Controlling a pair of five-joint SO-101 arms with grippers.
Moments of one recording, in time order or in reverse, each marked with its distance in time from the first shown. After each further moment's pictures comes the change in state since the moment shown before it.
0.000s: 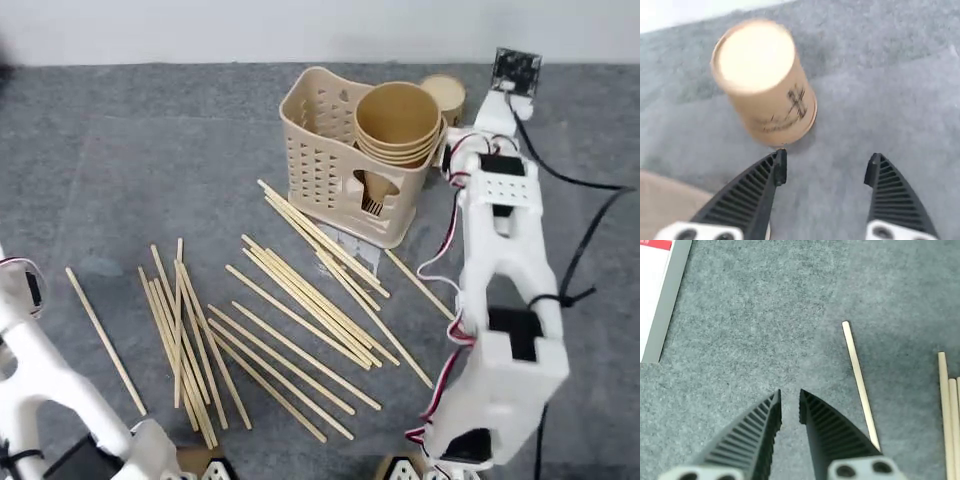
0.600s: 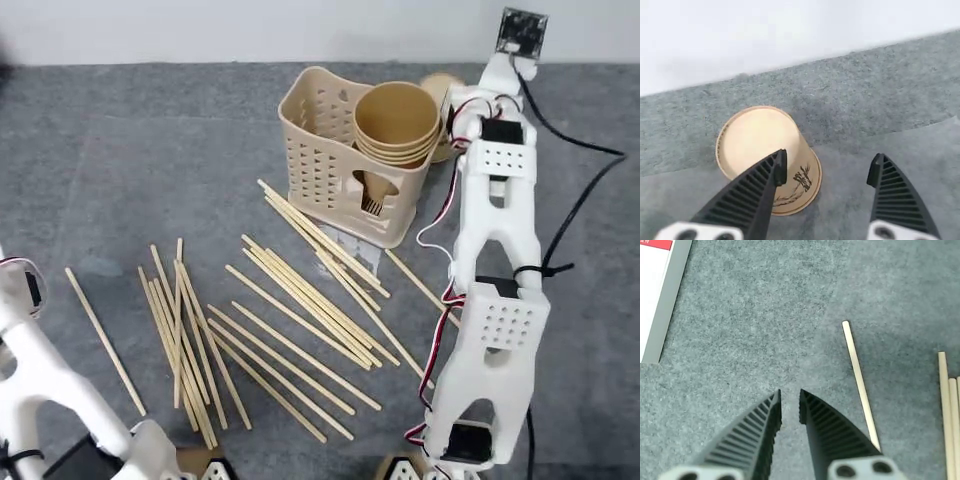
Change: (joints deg) left arm 0.0 0.0 0.0 -0.7 -0.1; right arm 0.0 22.0 -36.7 7.5 0.0
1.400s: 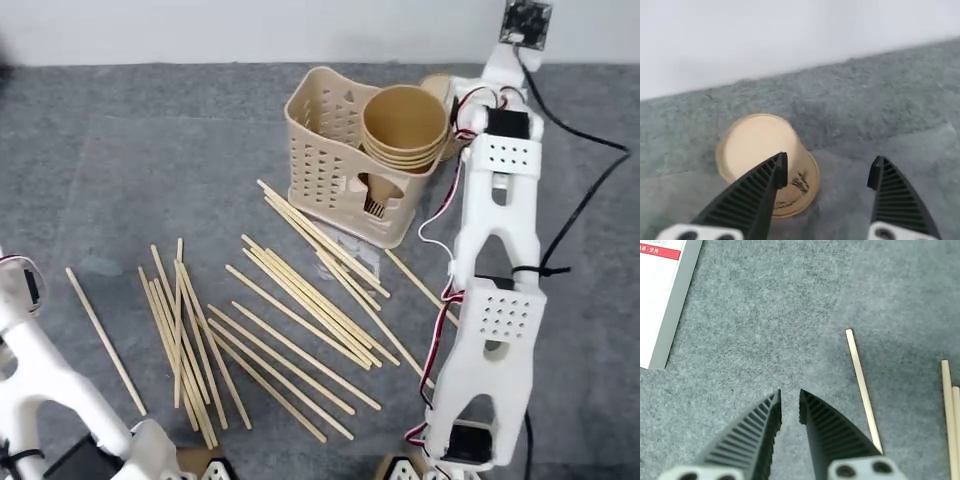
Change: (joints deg) left arm 0.0 0.0 0.0 -1.1 0.0; right arm 1.1 7.2 -12.0 8.2 1.6
